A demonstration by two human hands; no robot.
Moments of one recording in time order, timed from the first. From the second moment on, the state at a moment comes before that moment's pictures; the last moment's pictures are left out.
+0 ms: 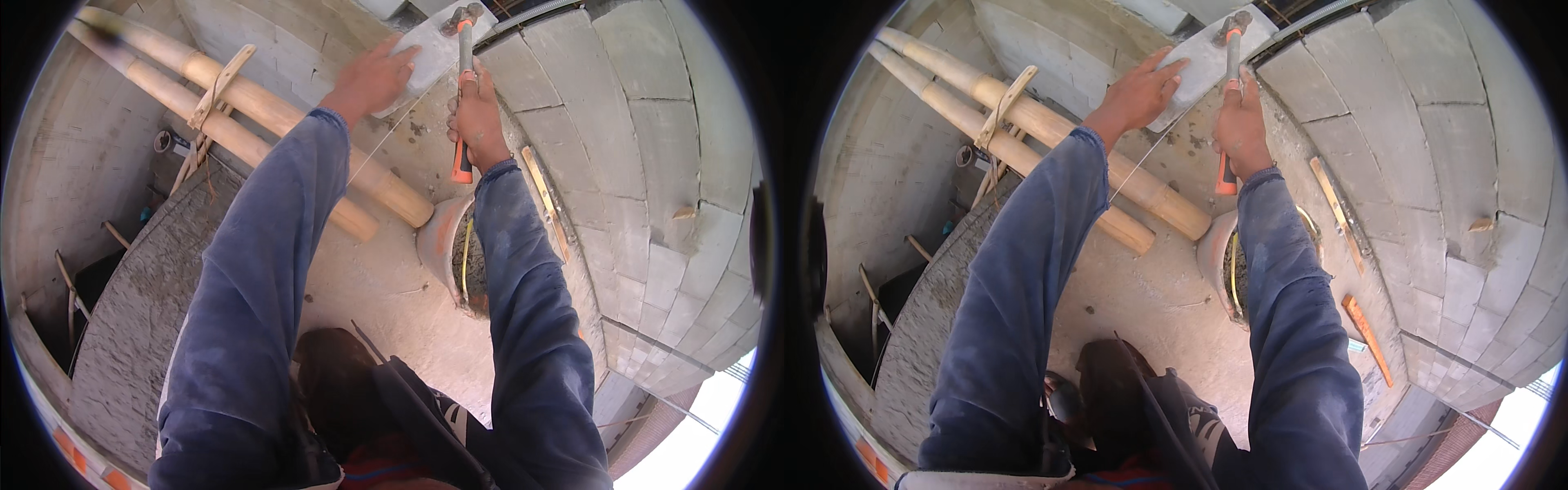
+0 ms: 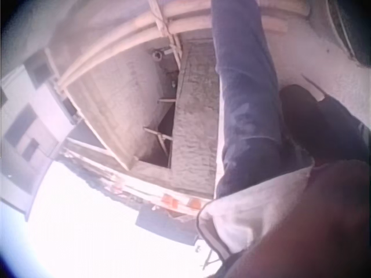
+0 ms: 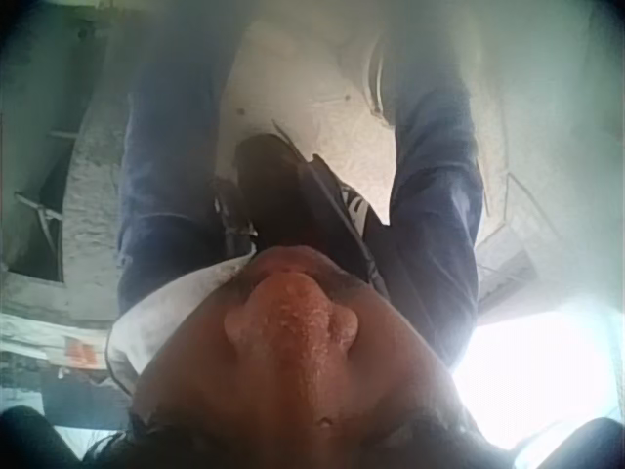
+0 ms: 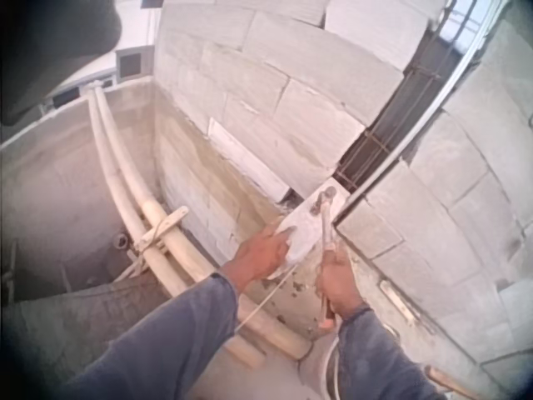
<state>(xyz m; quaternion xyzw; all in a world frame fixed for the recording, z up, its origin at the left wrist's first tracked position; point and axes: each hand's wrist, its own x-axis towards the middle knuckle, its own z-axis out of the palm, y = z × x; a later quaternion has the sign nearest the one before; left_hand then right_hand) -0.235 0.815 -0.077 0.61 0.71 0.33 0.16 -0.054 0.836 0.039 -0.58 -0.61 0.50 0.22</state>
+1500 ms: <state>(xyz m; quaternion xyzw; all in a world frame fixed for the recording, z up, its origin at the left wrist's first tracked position) -0.228 0.805 -0.051 0.50 0.75 0.30 0.32 -0.077 0.844 0.017 -0.56 -0.53 0.56 0.31</state>
